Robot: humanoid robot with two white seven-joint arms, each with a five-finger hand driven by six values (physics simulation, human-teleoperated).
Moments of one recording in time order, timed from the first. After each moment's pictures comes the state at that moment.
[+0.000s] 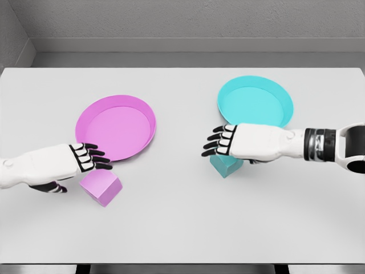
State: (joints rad) left arm -0.18 1.14 -0.49 -1.80 -0.41 -0.61 -0.24; right arm -0.63 -0.86 0.81 -1.71 0.50 -0.61 0.40
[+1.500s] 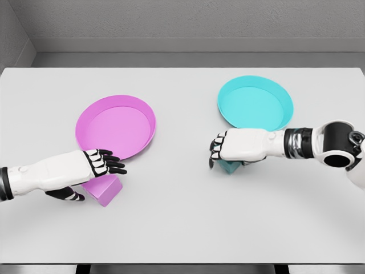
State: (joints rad) left arm -0.16 1.07 -0.51 -1.80 -0.35 -0.61 -0.25; right arm -0.67 -0.76 0.85 -1.62 0.55 -0.61 0.51
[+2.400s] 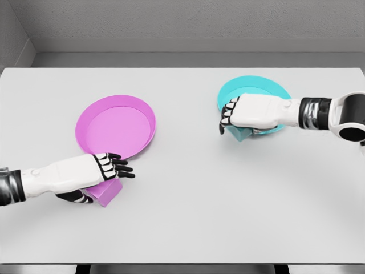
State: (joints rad) left arm -0.19 1.01 -0.56 -1.77 -0.39 -0.61 -0.25; right arm -0.76 -0.75 0.78 -1.55 0.55 -0.61 0.50
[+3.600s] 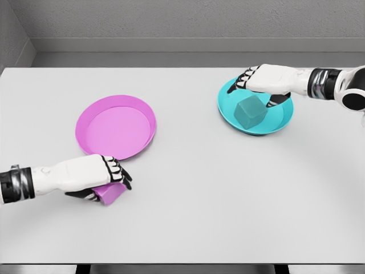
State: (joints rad) left arm -0.25 0.97 -0.61 -1.75 -0.42 -0.61 -0.28; right arm -0.91 -0.65 0.78 -1.19 0.55 -0.61 0.50
